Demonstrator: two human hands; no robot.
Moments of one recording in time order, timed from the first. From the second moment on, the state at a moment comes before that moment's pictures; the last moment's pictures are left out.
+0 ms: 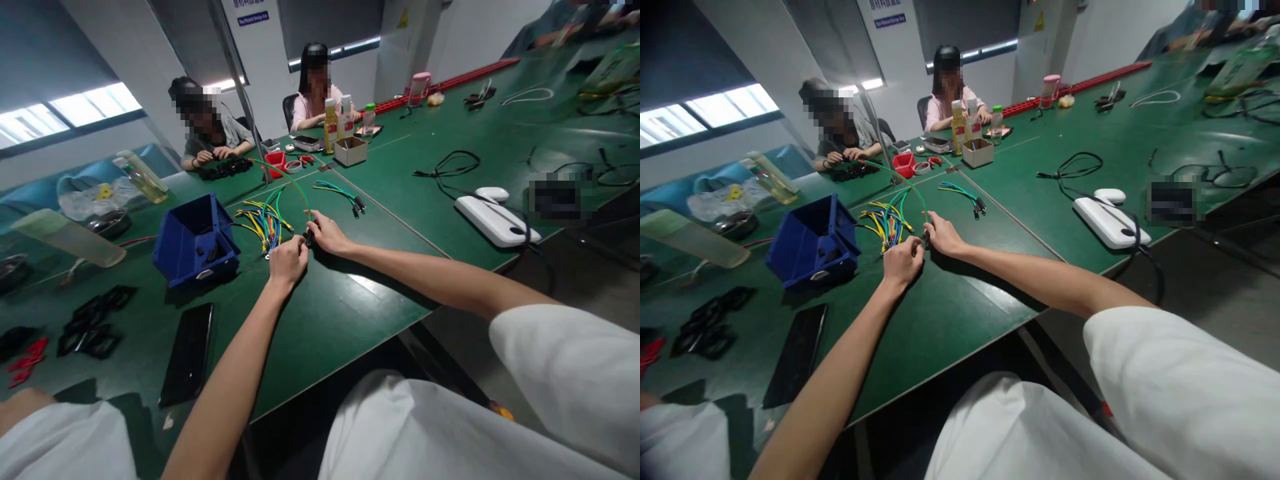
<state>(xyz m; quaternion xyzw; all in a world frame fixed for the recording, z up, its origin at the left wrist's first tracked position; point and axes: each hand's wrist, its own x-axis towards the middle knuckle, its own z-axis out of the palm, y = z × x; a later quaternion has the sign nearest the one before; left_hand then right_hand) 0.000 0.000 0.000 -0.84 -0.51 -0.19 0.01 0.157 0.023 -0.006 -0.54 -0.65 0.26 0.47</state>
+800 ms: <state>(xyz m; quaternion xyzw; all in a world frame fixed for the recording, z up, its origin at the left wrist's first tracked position) -0.047 0.034 -0.005 -0.71 -0.68 -0.20 0.03 0.239 0.041 0.012 -0.68 -0.67 0.03 0.29</state>
